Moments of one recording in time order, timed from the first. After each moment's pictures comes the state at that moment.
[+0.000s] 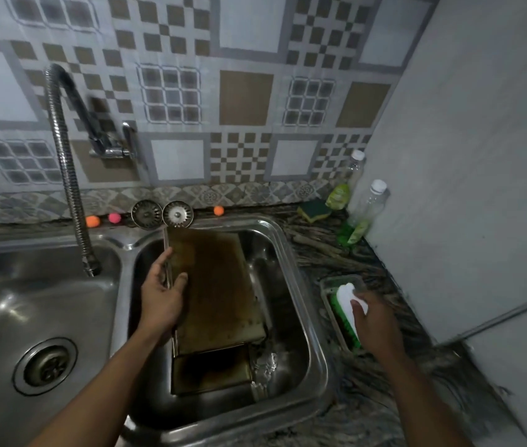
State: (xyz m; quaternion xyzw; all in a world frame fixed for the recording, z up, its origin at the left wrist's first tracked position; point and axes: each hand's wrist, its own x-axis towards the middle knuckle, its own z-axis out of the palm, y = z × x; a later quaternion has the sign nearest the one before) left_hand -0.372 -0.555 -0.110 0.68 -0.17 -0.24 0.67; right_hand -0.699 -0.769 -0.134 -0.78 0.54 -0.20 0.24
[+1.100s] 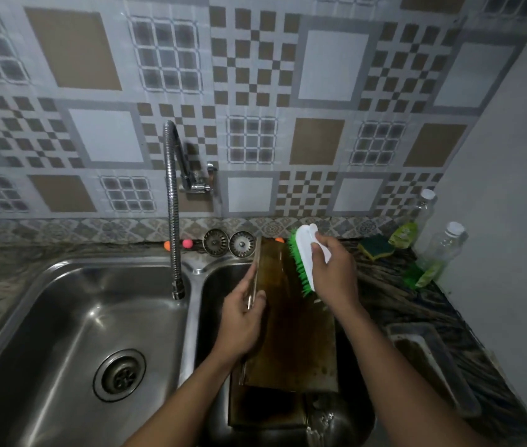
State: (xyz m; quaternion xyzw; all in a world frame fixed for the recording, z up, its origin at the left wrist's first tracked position) left_hand -0.379 -0.549 -0.061 0.65 -0.31 -0.21 0.66; right_hand -0.461 -0.709 -0.015 -0.78 0.41 -0.32 0.34
